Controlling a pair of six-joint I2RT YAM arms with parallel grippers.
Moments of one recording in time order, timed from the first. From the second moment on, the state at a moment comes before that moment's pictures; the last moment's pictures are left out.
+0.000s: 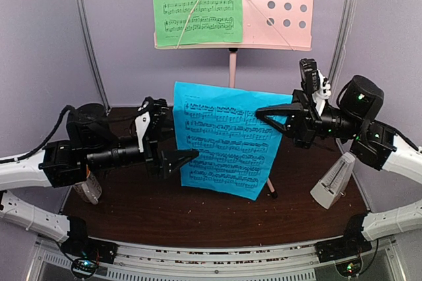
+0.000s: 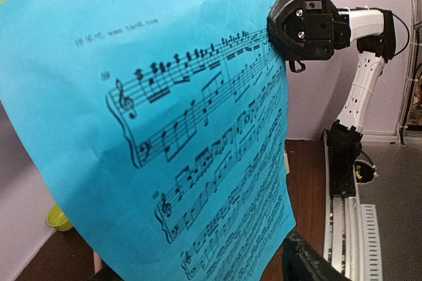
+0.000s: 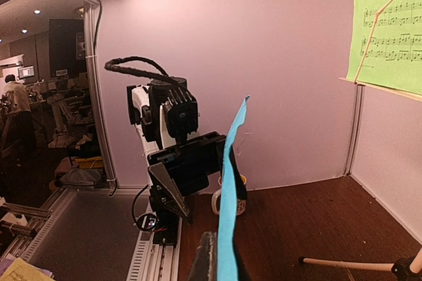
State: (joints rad) left arm -1.18 1.00 0.91 0.03 0.03 0.15; right arm 0.86 1.00 0.98 0.20 -0.63 0.13
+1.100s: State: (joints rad) left arm -1.02 1.22 1.48 -0.03 -0.12 0.09; right arm 0.82 1.16 1.46 0.02 0.26 -0.15
